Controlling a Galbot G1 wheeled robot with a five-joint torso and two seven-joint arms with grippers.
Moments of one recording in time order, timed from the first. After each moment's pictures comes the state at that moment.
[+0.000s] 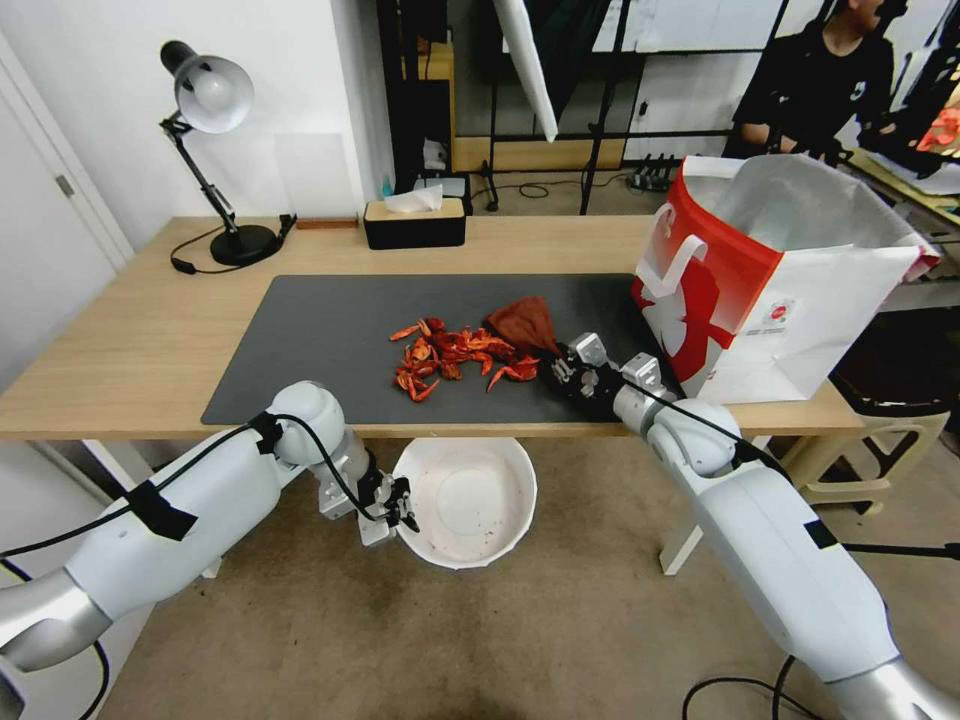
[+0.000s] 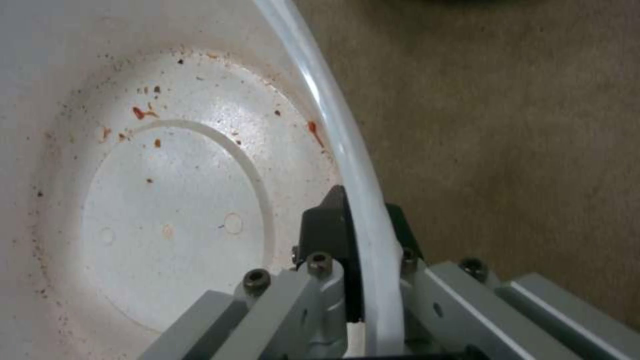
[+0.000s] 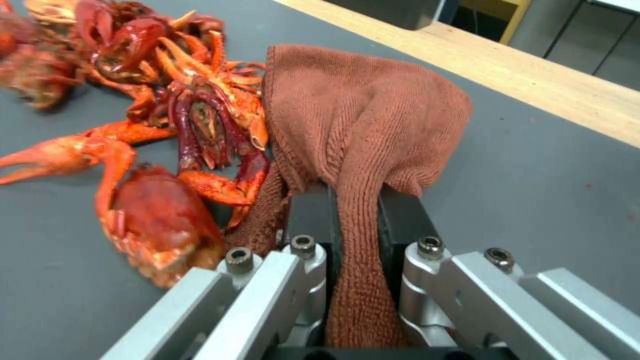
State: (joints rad) left arm 0.51 -0.84 0.33 -1.54 0.55 -0.73 1.21; right arm -0.80 1.10 0.15 1.58 0.24 -0.28 -0.32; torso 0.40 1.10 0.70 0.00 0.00
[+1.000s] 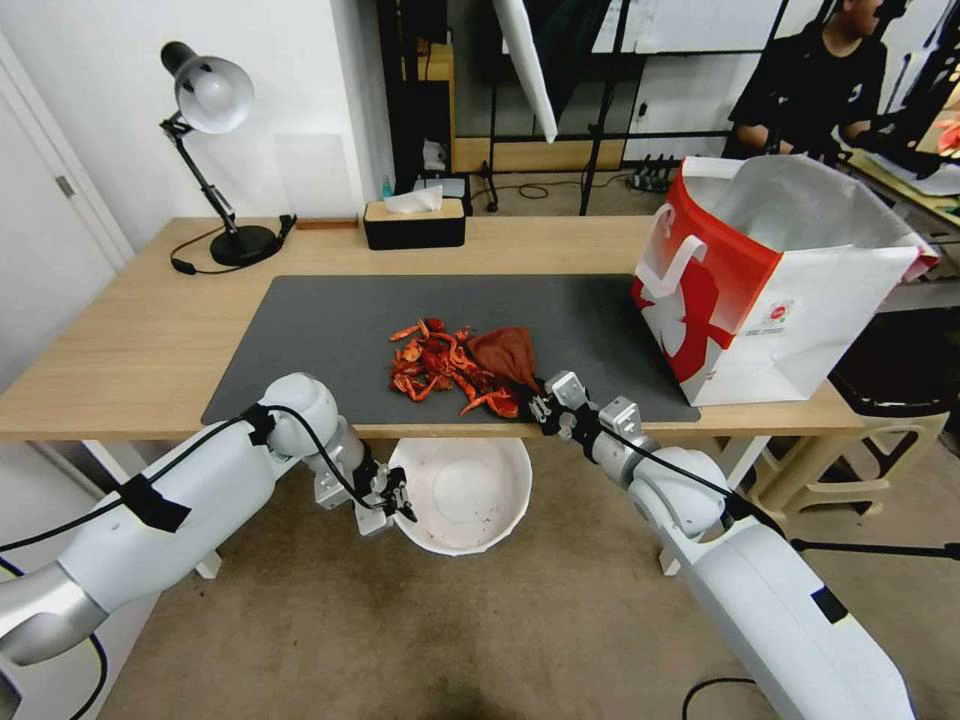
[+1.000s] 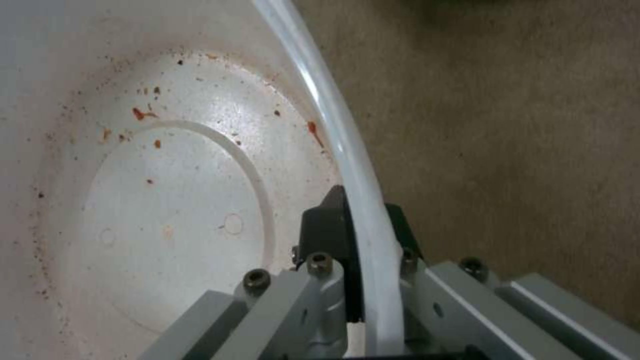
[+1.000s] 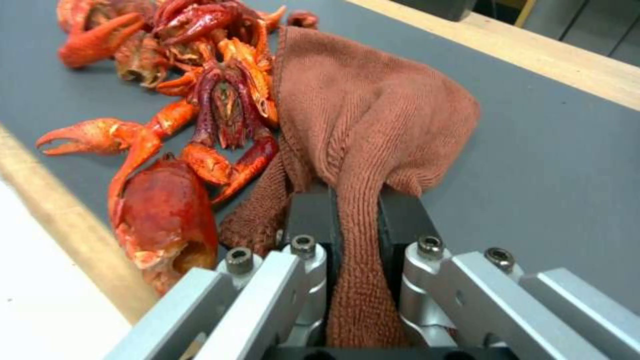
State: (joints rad) left arm 0.49 -0.84 0.32 -1.54 0.52 -0.72 1.21; right arm -0.98 1.09 0.11 1.82 0.22 -0.38 -0.20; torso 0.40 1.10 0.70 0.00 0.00
